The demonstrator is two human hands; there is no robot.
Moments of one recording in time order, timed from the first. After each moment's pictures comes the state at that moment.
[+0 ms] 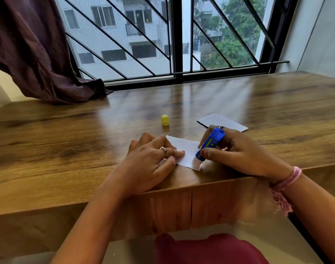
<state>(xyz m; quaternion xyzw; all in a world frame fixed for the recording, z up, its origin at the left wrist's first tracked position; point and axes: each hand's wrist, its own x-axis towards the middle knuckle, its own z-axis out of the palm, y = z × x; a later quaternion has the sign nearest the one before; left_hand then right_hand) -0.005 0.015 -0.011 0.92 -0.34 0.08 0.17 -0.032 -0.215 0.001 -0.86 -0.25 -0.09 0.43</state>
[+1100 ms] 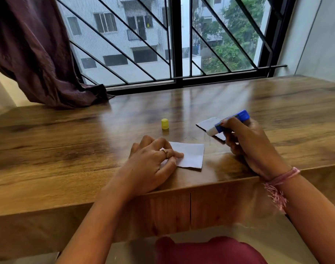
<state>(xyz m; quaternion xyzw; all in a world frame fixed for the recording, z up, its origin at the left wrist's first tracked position) -0.008 0.009 -0.010 0.93 -0.32 0.11 0.15 -0.015 -0.228 -0.004 -0.69 -0.03 -0.16 0.71</state>
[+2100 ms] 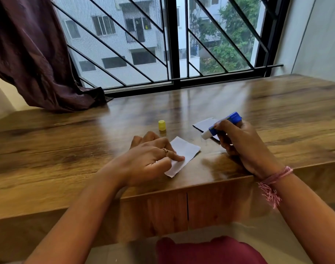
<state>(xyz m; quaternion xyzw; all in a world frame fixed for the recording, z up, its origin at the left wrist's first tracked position) -0.003 0.011 0.016 0.91 -0.39 0.01 0.15 -0.017 -0.227 -0.004 -0.71 -0.03 -0.15 0.69</state>
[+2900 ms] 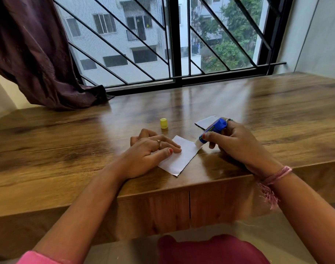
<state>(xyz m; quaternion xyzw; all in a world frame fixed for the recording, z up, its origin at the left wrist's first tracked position) 0.023 0.019 -0.003 0.88 -0.39 0.02 0.28 -0.013 -0.223 -0.011 -0.81 -0.08 -0.16 0.55</state>
